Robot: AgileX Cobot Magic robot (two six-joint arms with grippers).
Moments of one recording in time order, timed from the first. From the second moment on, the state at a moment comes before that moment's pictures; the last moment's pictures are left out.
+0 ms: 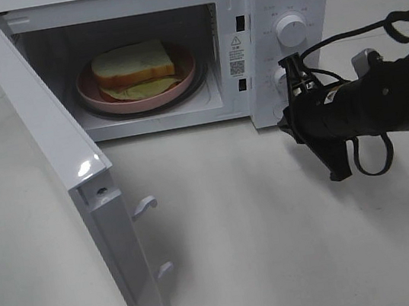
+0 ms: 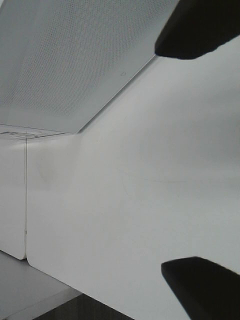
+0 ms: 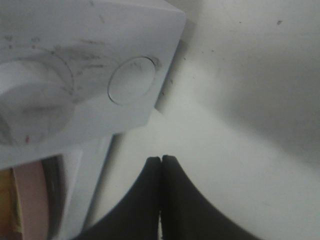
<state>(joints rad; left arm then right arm) 0.02 0.00 -0.50 -0.07 1.04 0.04 0.41 1.82 -0.72 0.40 -0.34 1.14</state>
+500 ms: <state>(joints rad) 0.02 0.00 -0.50 -0.07 1.04 0.04 0.41 1.63 -0.72 0.38 0.13 0.64</state>
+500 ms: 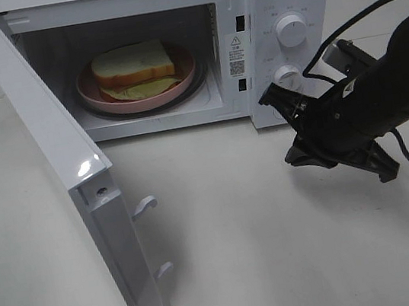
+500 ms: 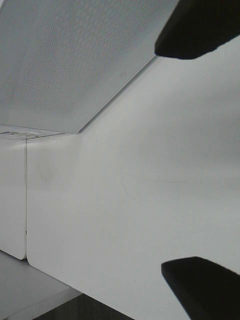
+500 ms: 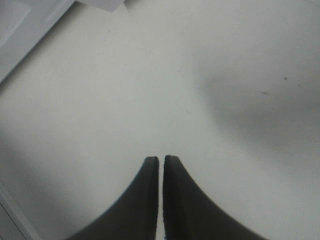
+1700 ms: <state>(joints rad) 0.02 0.00 -0.50 -0.07 1.04 0.04 0.41 1.56 -0.93 0.32 0.87 -0.72</state>
